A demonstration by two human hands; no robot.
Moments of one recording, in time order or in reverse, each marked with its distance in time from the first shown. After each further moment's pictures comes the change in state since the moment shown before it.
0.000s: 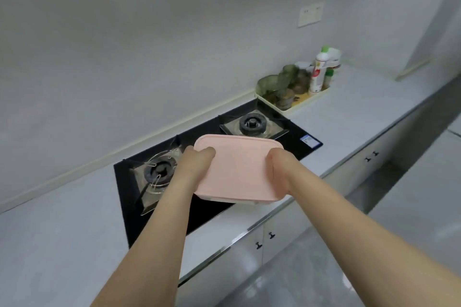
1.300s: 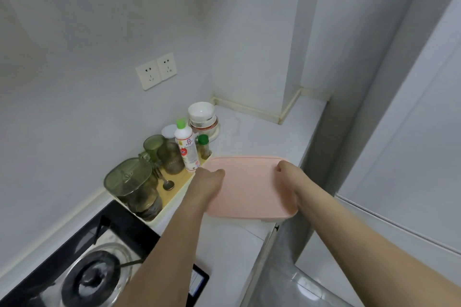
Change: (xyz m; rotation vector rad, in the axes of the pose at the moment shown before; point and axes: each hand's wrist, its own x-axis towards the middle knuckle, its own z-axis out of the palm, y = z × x) left_hand 0.199 0.314 0.480 0.240 -0.428 0.168; right_hand 0.297 -0.236 -0.382 0.107 0.365 -0.046
